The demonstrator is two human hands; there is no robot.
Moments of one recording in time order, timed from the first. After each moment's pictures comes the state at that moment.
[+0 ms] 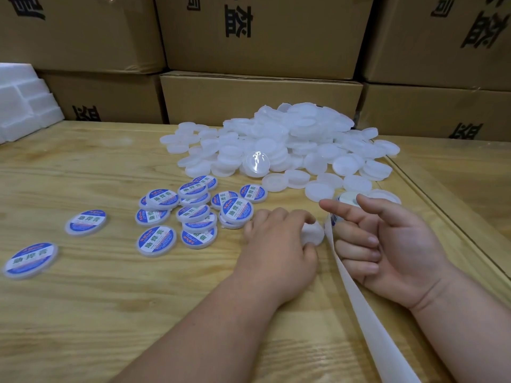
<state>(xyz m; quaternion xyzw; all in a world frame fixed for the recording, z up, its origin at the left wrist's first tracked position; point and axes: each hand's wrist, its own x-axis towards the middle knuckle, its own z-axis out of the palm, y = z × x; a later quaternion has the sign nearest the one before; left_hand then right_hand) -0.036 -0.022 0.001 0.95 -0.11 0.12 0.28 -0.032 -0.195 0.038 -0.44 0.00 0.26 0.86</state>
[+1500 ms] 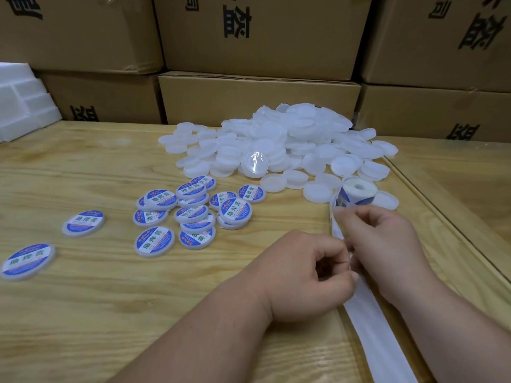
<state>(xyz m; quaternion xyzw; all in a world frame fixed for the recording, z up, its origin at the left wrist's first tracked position) -0.059 -0.023 0.021 0.82 -0.31 -0.02 0.48 -0.037 -0.181 0.021 -0.78 0.07 -0.12 0.61</state>
